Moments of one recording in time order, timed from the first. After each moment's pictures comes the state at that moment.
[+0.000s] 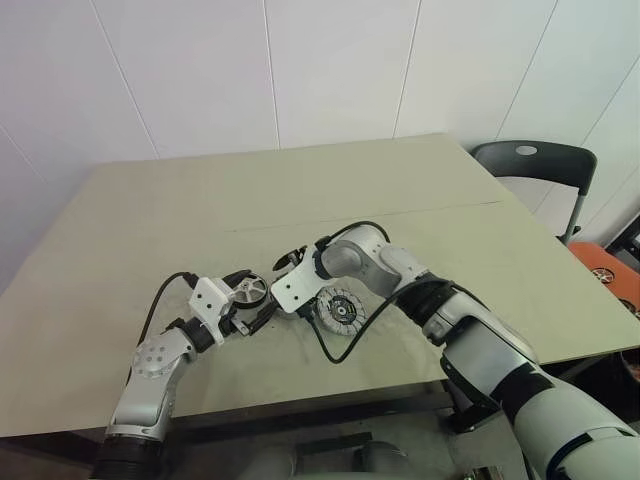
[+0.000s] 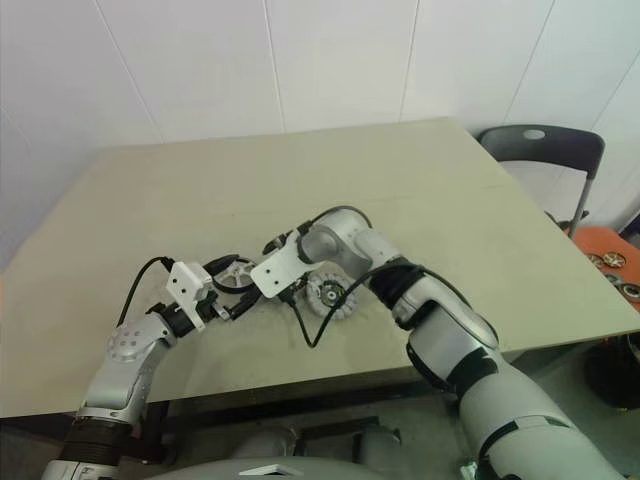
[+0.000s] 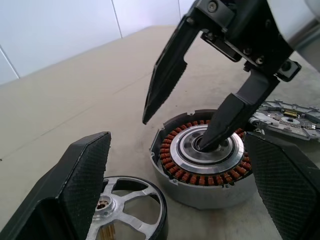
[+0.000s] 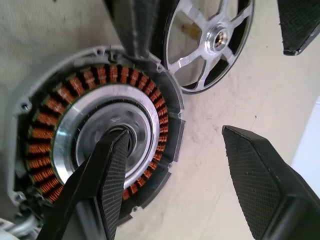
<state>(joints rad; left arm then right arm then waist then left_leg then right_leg) 0.00 0.38 0.01 0.00 -0.23 -0.08 -0.69 -1.04 -0.21 0.73 0.71 -0.63 -0.35 0.88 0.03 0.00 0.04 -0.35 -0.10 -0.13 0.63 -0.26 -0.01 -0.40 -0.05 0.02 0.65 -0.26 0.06</state>
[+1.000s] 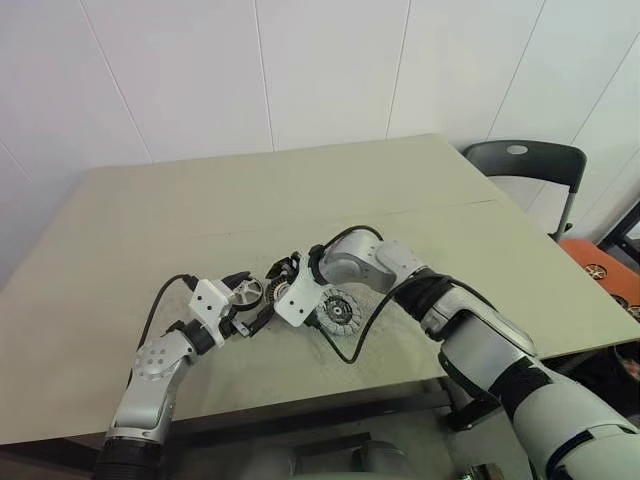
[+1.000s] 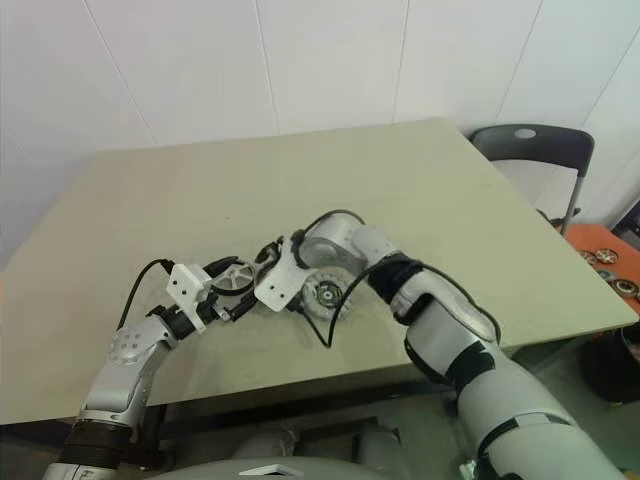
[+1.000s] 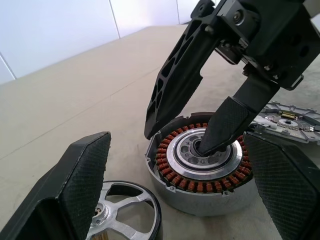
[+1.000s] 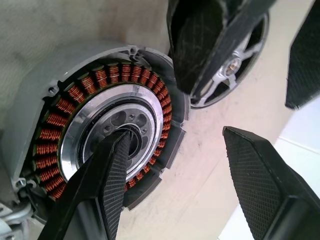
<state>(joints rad) 0.00 0.38 0.00 0.00 -0.23 -0.08 -0.67 -1.03 -0.22 0.77 0.74 -0.77 -0.56 0.73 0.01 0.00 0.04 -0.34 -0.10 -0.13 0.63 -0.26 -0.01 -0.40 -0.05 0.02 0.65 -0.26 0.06</state>
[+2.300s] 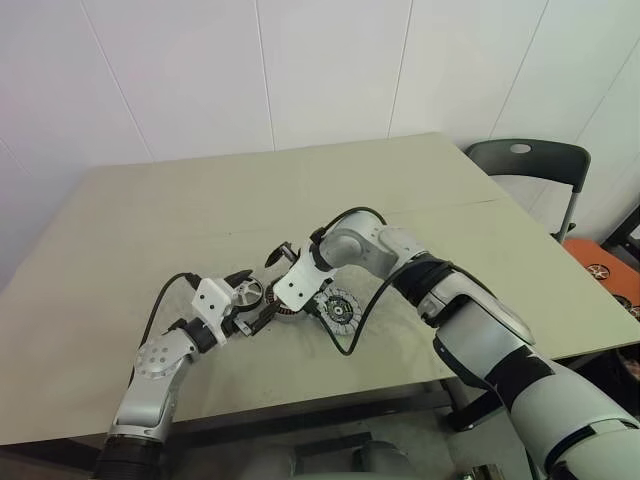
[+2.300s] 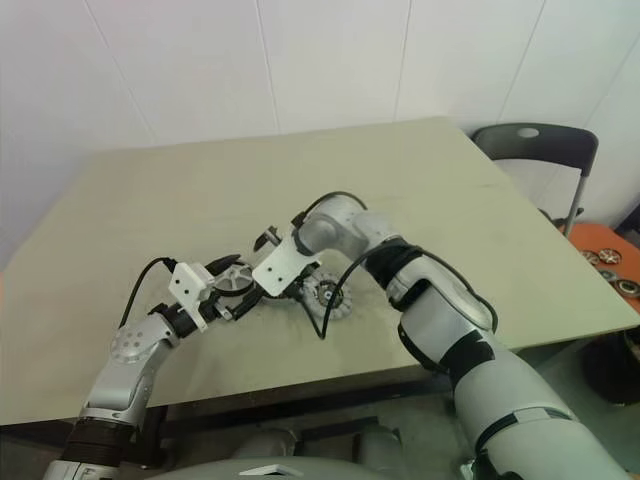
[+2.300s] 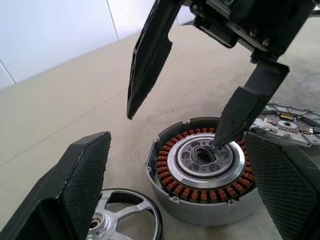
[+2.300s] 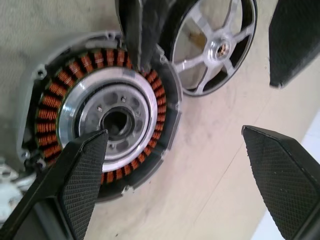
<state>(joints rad) -0.01 0.38 -0.01 0.01 -0.22 -0.09 -0.67 -1.13 -0.21 0.71 0.84 -0.60 -0.56 0.94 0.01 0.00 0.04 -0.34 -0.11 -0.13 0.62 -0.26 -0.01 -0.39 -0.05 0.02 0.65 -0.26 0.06</state>
